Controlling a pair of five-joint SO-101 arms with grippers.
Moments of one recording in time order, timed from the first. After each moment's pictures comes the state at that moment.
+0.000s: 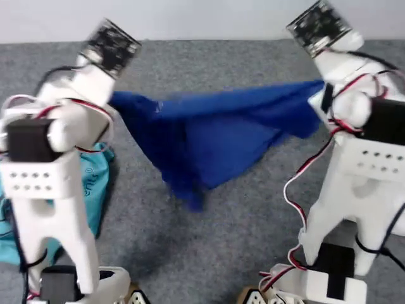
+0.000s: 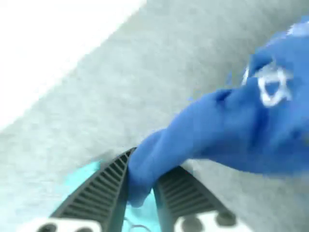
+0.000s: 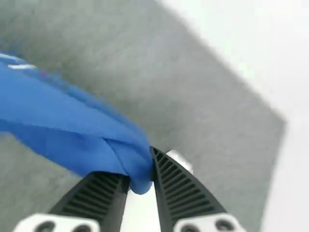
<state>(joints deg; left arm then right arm) -4.4 -16.0 -23.3 98.4 -26.8 8.2 -7.5 -38.5 94.0 44.4</state>
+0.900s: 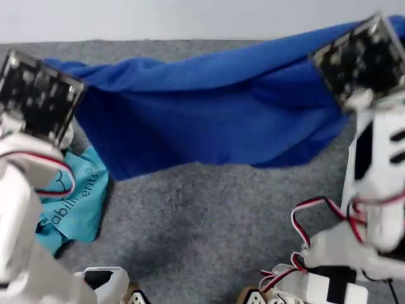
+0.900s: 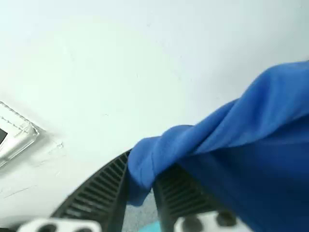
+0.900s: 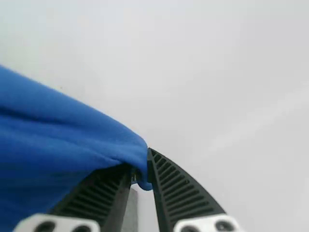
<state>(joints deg) -5.6 -27.3 -42.7 99.4 -26.8 10.6 -8.9 -77.7 95.7 51.8</state>
